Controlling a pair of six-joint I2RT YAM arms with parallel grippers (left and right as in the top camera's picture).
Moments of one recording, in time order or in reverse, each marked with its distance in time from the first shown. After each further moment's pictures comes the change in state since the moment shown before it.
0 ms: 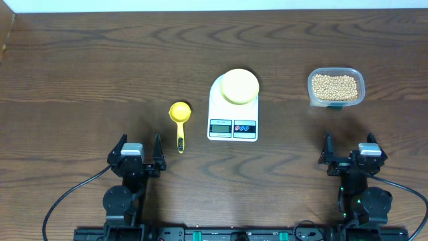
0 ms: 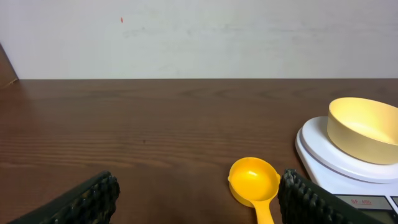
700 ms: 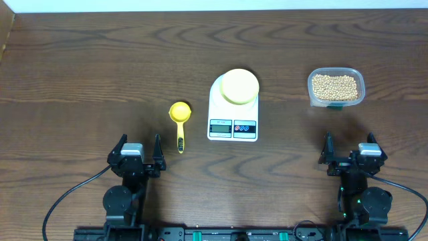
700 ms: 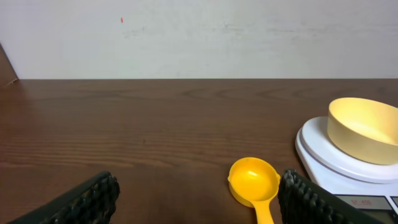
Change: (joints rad) left arm 0.000 0.000 0.000 0.002 0.000 -0.001; right arm 0.000 0.000 0.000 0.000 0.000 0.000
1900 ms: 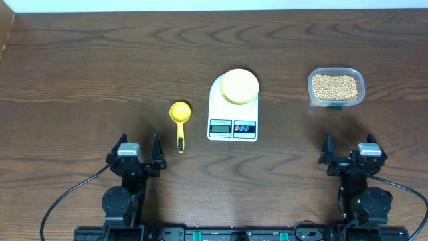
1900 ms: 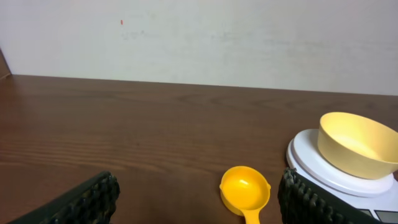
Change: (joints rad) left arm 0.000 0.005 0.014 0.017 0.001 -0.064; right arm 0.000 0.000 0.000 0.000 0.000 0.000
